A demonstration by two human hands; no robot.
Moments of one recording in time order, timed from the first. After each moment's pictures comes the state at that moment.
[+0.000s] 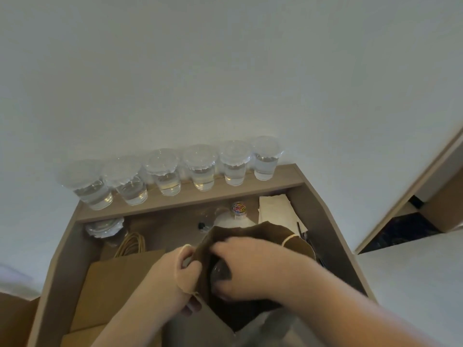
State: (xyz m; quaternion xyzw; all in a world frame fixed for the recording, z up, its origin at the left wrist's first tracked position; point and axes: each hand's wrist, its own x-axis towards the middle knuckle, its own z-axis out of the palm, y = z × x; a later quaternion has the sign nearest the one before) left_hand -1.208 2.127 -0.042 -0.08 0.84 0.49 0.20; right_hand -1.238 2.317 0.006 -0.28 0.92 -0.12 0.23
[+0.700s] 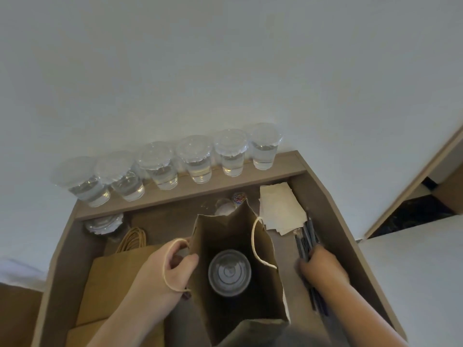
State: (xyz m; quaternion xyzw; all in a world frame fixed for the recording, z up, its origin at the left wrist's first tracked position) left_hand -1.204 2.128 -0.045 -0.07 0.88 0.46 0.10; right_hand -1.267 2.472 -0.211 0.24 0.93 -0.24 0.17
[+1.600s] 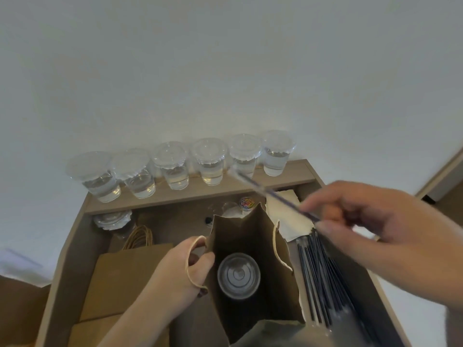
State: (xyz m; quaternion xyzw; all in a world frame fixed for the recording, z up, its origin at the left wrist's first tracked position) left_hand -1.209 2.121 -0.053 -0.05 0.87 0.47 0.13; right_hand -1.194 2.430 0.100 -0.21 0.90 -0.37 0.01
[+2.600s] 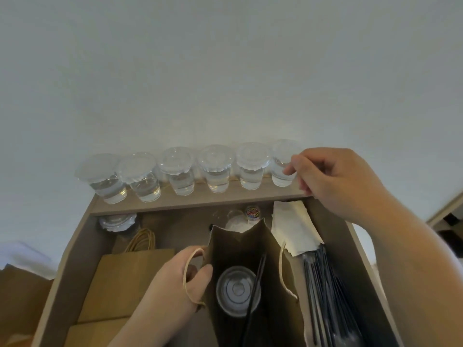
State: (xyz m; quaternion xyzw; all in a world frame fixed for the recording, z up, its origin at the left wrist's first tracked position) left_hand -1.210 2.125 -0.052 -0.05 0.88 0.46 0.07; right_hand -1.322 2.411 0.072 -0.16 0.90 -0.40 -0.08
